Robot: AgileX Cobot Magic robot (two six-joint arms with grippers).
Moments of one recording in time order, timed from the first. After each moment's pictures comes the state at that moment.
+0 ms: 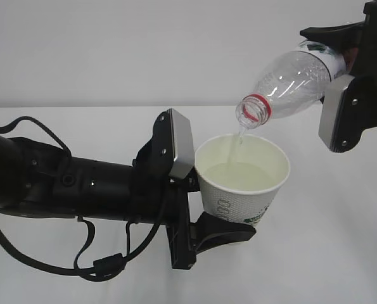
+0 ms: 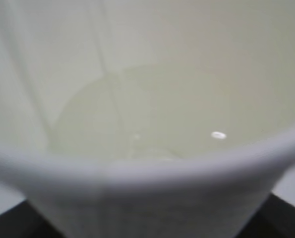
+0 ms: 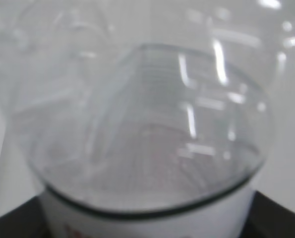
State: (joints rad) left arm -0.69 1.88 -0.83 1.07 -0.88 -0.49; right arm 0.10 1.46 -0.67 -0.68 -0.73 -1.14
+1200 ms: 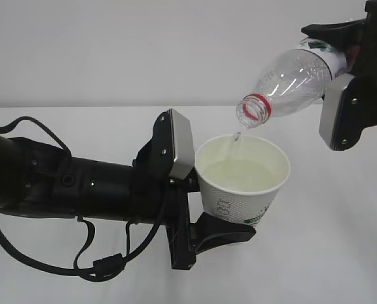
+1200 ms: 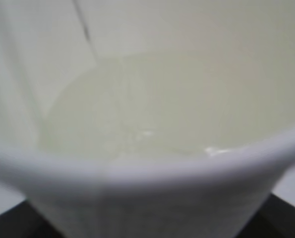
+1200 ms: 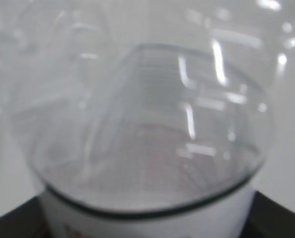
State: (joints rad) left arm -0.69 1.88 -0.83 1.07 -0.88 -0.49; right arm 0.10 1.46 -0.68 -0.66 -0.73 -1.19
